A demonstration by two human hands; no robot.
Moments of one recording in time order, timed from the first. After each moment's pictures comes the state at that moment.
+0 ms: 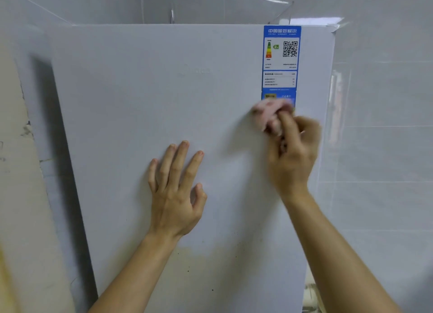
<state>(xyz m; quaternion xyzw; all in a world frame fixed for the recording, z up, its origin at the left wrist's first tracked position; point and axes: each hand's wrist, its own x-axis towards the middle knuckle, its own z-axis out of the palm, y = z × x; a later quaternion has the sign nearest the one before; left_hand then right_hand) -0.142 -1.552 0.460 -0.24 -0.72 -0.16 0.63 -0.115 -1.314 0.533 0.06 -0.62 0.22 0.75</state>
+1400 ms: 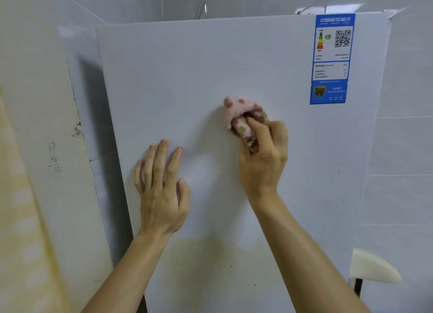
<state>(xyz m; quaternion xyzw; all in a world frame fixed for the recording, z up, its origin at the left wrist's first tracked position) -0.160 -1.661 0.459 -0.21 -0.74 -0.18 0.62 -0.134 -1.464 0.530 0.06 -0.60 0.27 0.75</state>
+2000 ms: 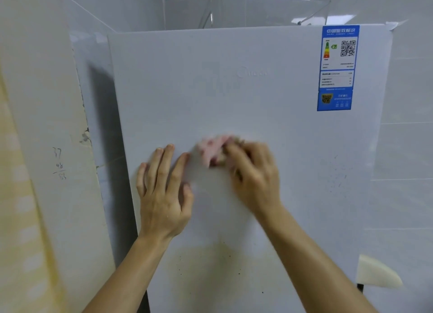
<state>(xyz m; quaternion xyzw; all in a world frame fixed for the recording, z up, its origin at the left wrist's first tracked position) -0.171 -1.679 0.463 -0.23 -0.72 -0.15 0.63 -0.138 -1.470 0.508 0.20 -0.64 0.10 0.73</state>
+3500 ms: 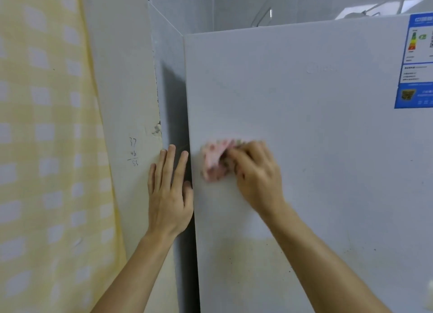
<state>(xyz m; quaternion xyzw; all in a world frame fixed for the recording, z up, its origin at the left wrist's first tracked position) -0.166 -1.787 0.452 -0.16 -0.79 -0.16 0.57 -0.149 -1.576 0.513 0.27 -0.65 0.13 0.70</state>
